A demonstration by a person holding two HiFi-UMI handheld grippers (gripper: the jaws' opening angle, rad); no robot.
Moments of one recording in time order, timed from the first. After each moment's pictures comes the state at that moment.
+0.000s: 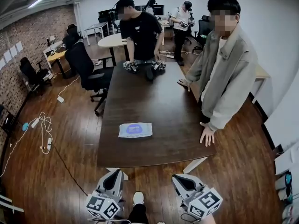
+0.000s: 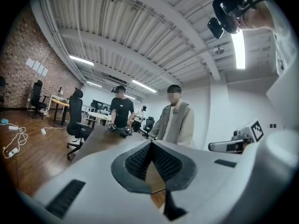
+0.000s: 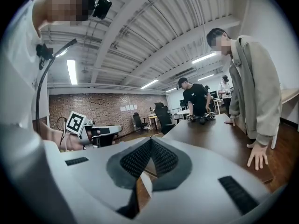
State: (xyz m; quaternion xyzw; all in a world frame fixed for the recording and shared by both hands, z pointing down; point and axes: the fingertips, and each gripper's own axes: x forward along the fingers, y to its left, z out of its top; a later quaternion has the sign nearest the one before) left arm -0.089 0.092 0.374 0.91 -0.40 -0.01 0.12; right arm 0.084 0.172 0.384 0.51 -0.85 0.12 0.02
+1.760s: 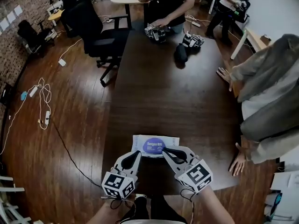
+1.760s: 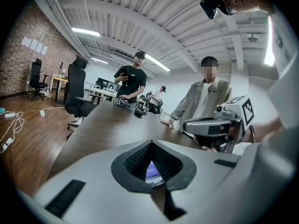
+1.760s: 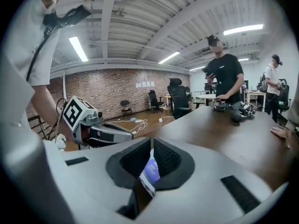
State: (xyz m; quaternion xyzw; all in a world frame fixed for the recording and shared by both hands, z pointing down) left arm -0.047 -0.243 0.540 0.89 -0.39 0.09 0.23; right arm 0.029 -0.232 0.510 0.36 -0.91 0.11 0.17
